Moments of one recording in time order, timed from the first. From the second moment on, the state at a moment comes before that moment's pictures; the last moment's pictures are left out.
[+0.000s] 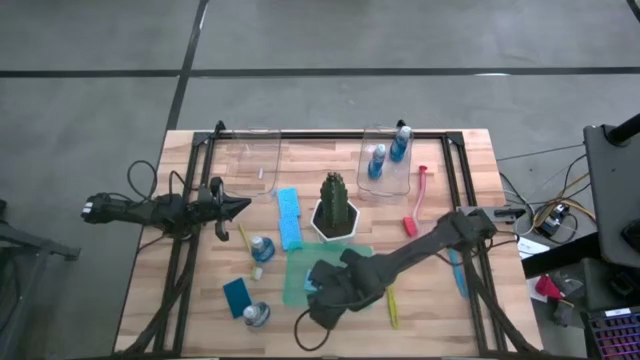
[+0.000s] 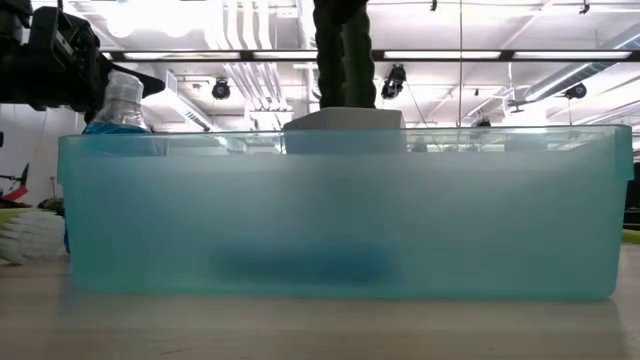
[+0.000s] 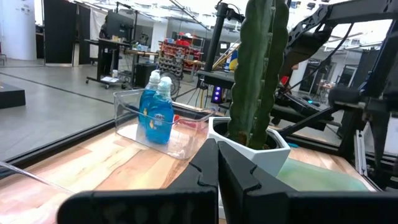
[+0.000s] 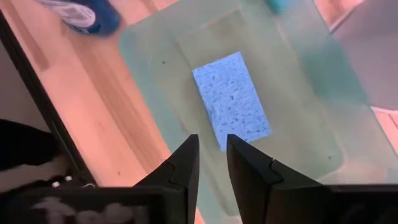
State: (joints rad) left arm -0.16 0.02 0.01 0.06 -0.41 -0.16; right arm 0.48 2.25 2.27 -1.30 0.24 1.03
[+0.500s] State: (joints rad) left arm -0.16 0.02 0.01 0.06 -0.41 -0.16; right arm 0.61 2.15 2.27 -1.57 0.32 1.39
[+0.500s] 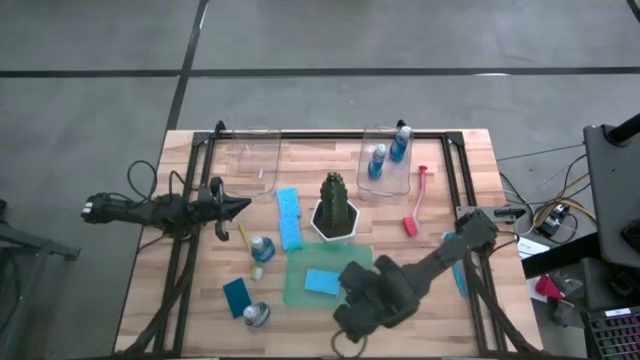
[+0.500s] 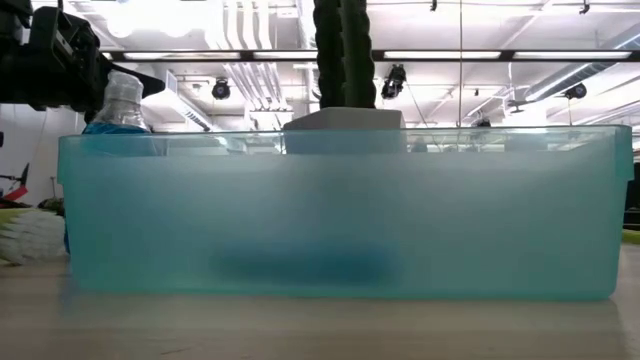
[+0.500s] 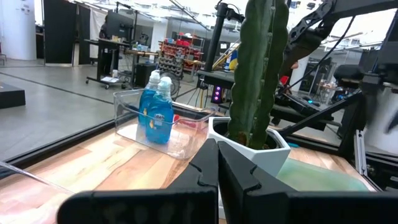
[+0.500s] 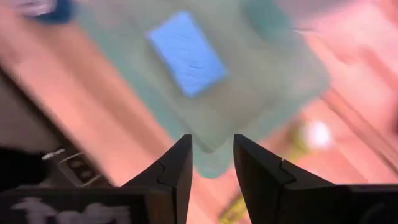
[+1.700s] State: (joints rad) left arm -0.16 0.02 0.01 0.07 -0.41 -0.16; right arm 0.87 2.03 1.67 -1.29 0.37 2.30
